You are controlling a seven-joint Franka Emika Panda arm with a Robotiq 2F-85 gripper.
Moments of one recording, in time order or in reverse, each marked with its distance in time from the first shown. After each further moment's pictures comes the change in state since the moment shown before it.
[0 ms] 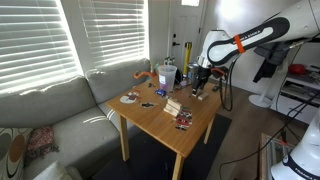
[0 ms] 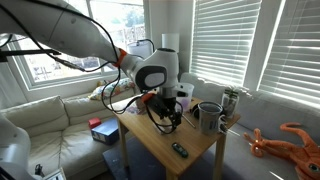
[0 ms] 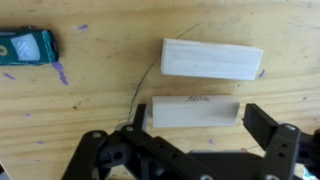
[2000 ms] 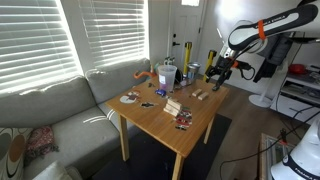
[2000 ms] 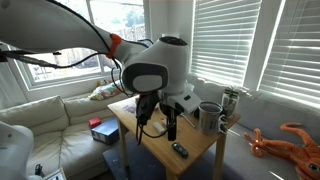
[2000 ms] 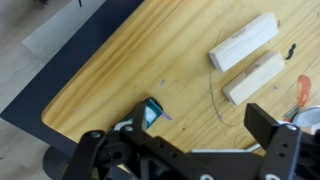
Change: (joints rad) arm -0.127 -0.176 -0.110 -0.084 0.125 -0.084 0.383
